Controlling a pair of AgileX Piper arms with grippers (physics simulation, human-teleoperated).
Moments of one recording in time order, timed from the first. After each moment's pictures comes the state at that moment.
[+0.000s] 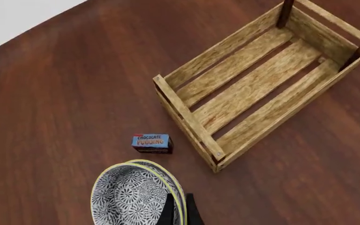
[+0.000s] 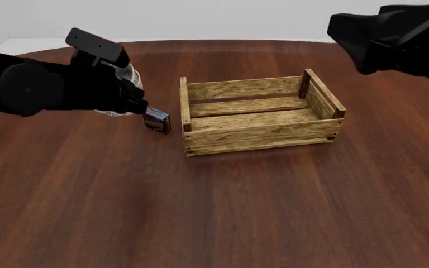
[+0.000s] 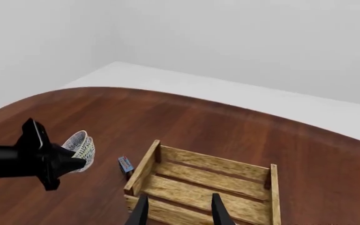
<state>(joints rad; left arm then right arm) -0.38 1.38 -0.92 0.22 0.17 0.45 0.84 -0.78 0.08 0.01</state>
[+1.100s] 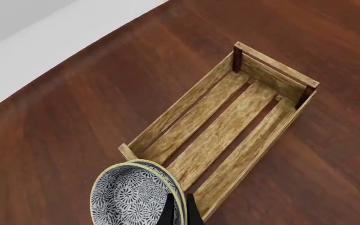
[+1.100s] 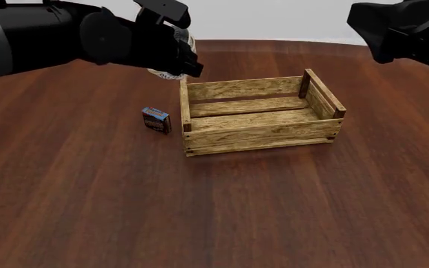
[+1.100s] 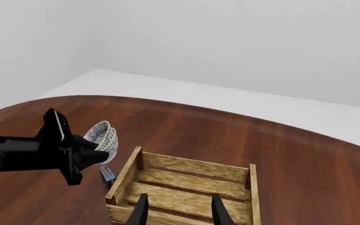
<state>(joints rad) -0.53 1.63 -1.32 0.29 0.23 0.36 0.83 -0.78 0.07 0.01</state>
